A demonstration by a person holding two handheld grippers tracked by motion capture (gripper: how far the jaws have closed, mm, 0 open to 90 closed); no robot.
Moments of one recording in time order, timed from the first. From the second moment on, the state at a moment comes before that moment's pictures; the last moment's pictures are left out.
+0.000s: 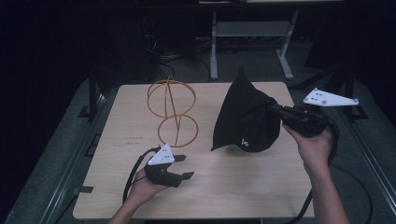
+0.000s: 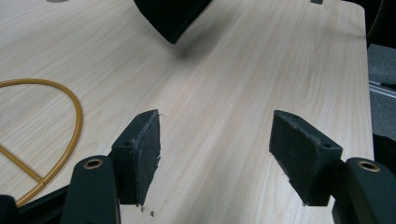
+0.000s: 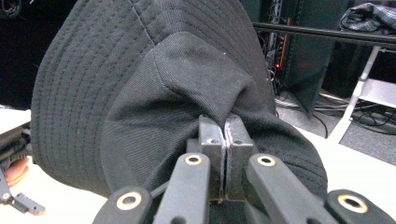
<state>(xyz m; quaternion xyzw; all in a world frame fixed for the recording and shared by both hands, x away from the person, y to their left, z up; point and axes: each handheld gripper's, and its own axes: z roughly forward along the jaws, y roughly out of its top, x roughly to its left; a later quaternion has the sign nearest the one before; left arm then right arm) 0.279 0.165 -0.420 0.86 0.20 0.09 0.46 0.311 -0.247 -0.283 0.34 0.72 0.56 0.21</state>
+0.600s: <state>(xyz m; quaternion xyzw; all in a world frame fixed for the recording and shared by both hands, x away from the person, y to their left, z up) 0.276 0.159 -0.426 0.87 0.19 0.09 0.45 0.336 -0.222 -0.239 0.33 0.72 0.58 0.20</state>
